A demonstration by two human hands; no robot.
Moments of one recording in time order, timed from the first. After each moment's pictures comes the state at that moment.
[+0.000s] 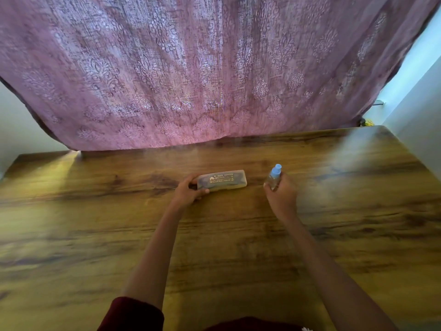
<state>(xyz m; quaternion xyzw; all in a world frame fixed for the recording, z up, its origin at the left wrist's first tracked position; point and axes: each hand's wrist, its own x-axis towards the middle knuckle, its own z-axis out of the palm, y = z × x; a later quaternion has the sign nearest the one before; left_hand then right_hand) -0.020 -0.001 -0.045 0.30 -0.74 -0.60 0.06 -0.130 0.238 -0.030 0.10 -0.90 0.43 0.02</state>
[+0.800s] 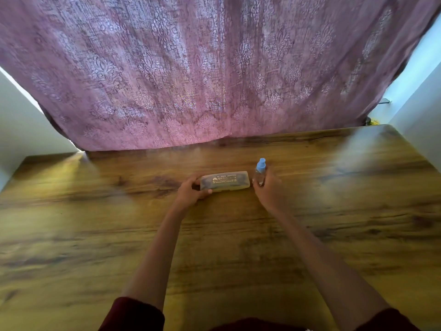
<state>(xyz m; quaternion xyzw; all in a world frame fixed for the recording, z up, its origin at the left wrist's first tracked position) -0.023 0.000 -0.037 0.32 -0.77 -0.55 0.04 -0.137 0.207 -0.035 0.19 -0.91 0.37 0.01</state>
